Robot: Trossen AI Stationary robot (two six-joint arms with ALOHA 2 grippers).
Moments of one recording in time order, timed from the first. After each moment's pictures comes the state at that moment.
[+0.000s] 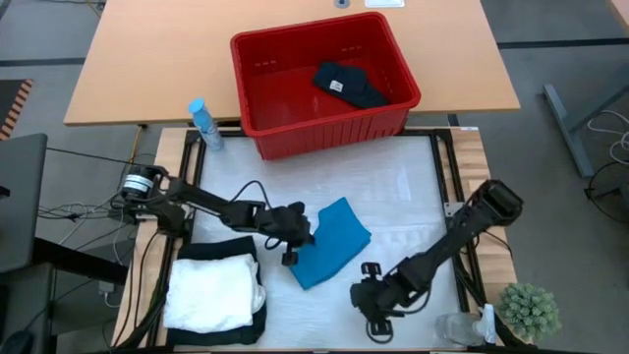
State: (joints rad) left arm -0.10 1.69 0.82 0.24 0.00 -0.01; right arm 0.66 1.75 1.24 -0.56 0.09 0.61
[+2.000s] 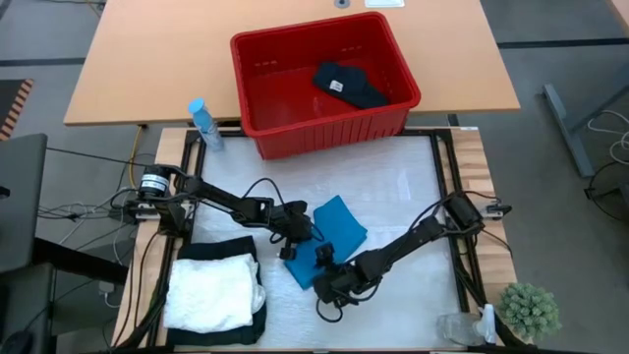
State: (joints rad) left arm -0.02 1.80 0.84 0.18 0.07 0.13; right arm 0.46 2.06 1.36 -0.31 0.38 -0.11
